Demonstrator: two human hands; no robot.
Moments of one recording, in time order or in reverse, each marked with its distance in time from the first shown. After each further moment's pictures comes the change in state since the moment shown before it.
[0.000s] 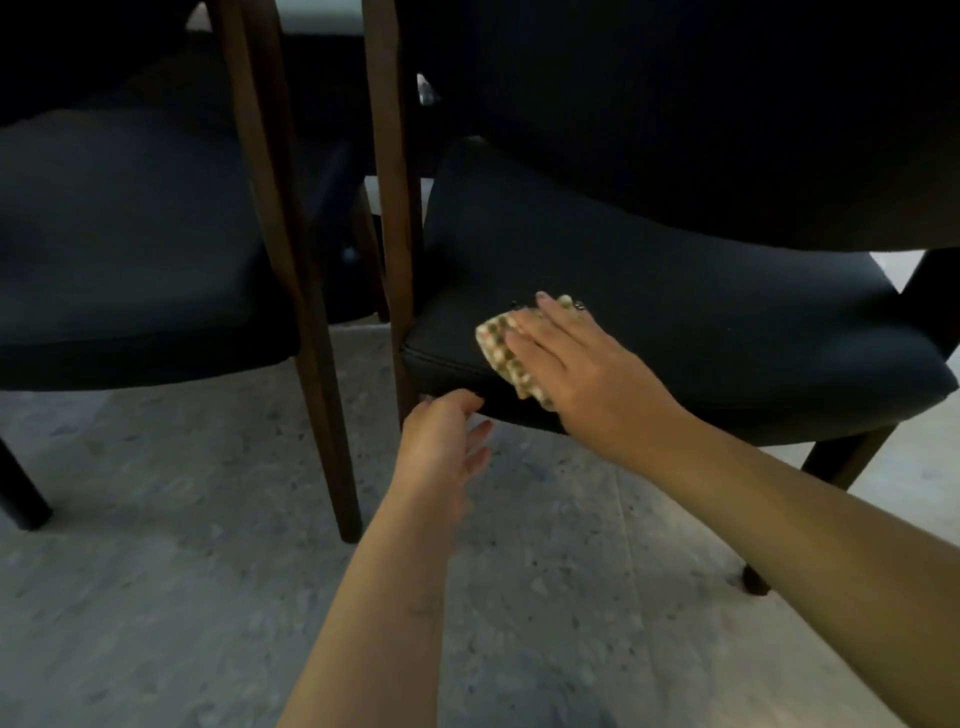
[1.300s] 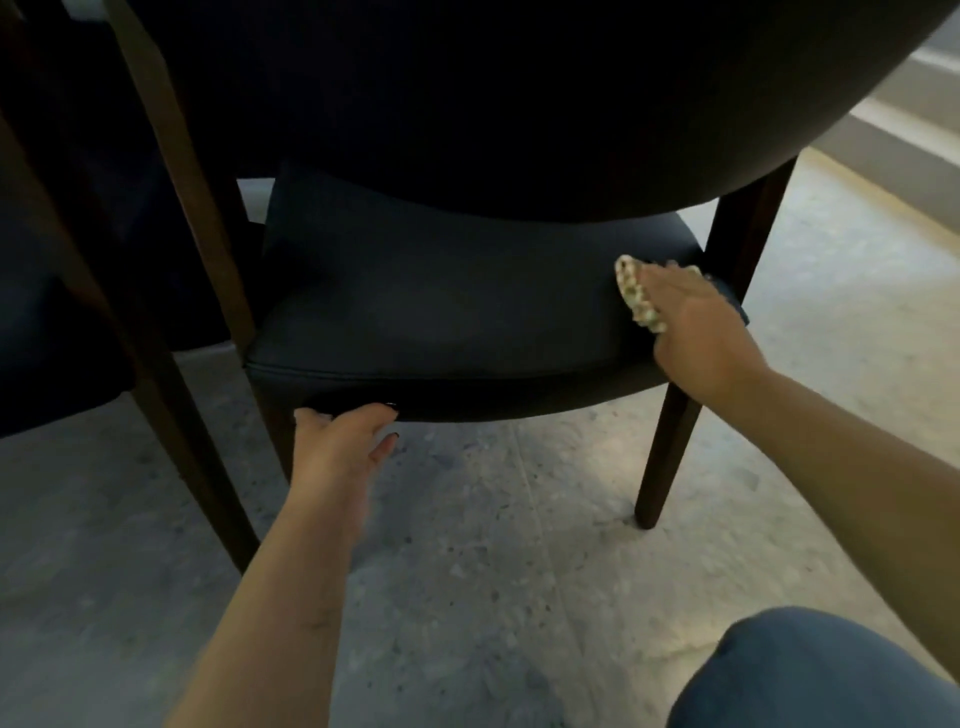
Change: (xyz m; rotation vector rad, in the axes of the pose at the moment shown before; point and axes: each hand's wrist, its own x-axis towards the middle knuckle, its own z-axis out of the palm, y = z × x) left_hand 0.001 -0.024 0.024 0.003 -0.017 0.176; right_hand -0.120 0.112 -0.063 0.091 -0.088 0.882
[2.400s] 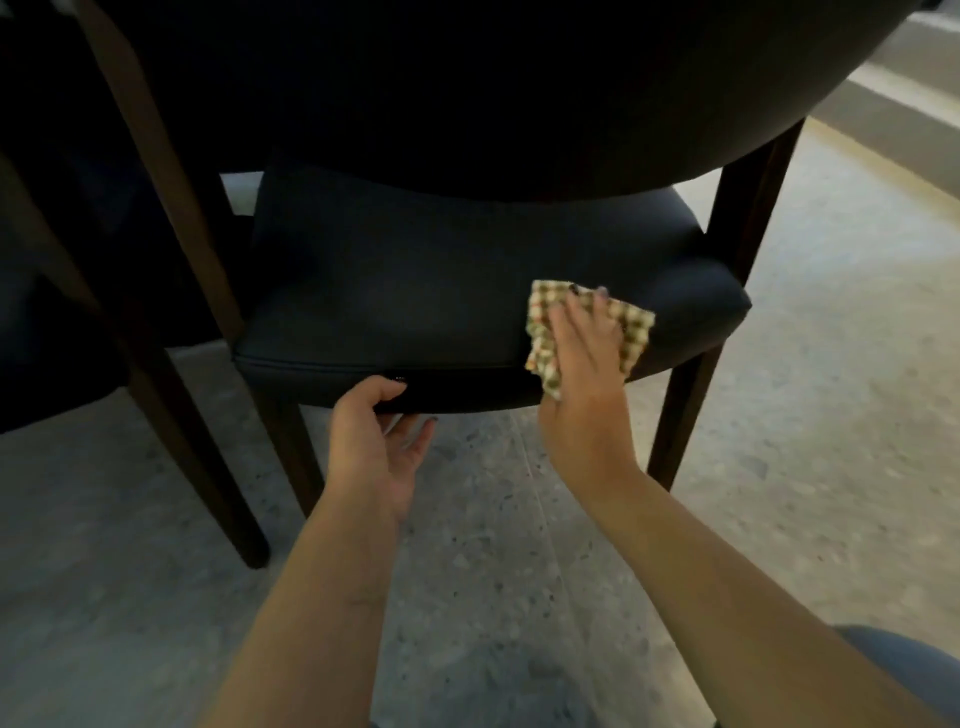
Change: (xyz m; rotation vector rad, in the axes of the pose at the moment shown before) left_hand -0.015 -0.012 0.026 -0.296 -0.125 -0.208; right_hand -0.056 -0.071 0.083 0.368 0.403 -0.166
